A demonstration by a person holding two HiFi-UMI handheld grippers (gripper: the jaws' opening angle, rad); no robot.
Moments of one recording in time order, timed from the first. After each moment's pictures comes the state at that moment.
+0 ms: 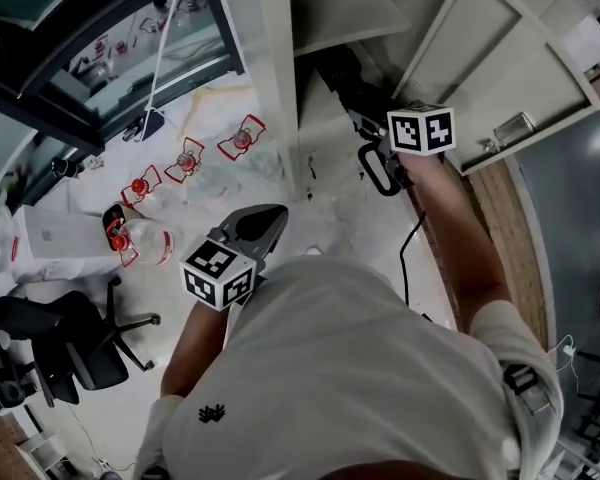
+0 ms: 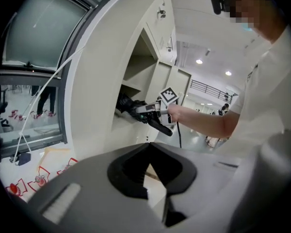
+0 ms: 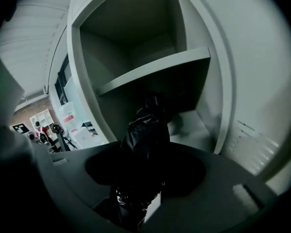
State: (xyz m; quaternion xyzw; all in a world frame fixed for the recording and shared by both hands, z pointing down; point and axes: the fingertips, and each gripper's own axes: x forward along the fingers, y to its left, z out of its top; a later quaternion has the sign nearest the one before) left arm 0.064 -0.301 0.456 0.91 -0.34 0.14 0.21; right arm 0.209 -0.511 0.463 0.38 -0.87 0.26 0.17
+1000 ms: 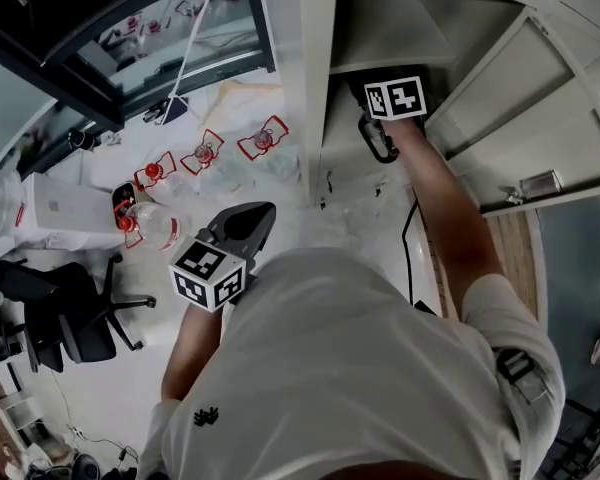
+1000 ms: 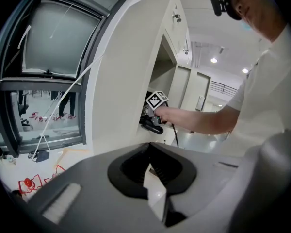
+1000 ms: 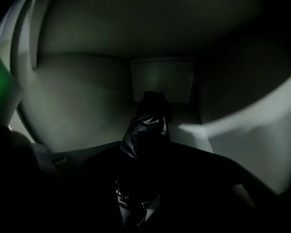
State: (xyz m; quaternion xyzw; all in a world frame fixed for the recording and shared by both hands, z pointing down) left arm 0.013 -0.340 0.456 0.87 -0.44 0.13 0.21; right arm 0.155 -0.651 0.509 0.41 -0.85 0.17 0.28
